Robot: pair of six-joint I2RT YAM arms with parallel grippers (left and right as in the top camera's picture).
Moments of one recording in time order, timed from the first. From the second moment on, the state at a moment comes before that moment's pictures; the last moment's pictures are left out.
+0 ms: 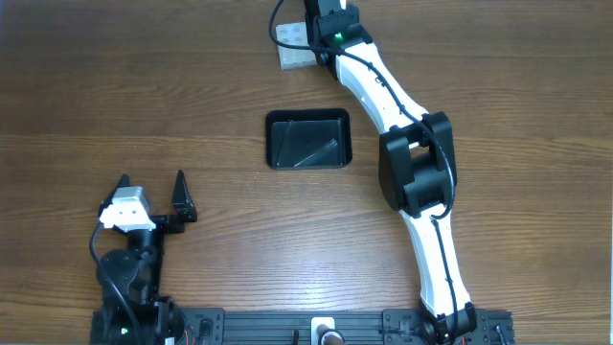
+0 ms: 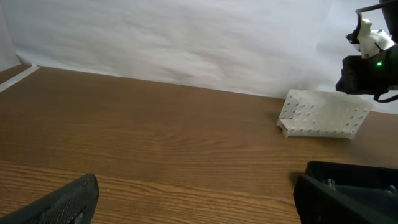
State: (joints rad) left arm 0.07 0.01 0.01 -0.07 0.03 -0.13; right arm 0.39 2.46 2.15 -0.40 0.40 0.15
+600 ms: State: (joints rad) left arm 0.07 0.01 0.01 -0.07 0.03 -0.13; right arm 0.42 2.26 2.15 -0.43 0.40 0.15
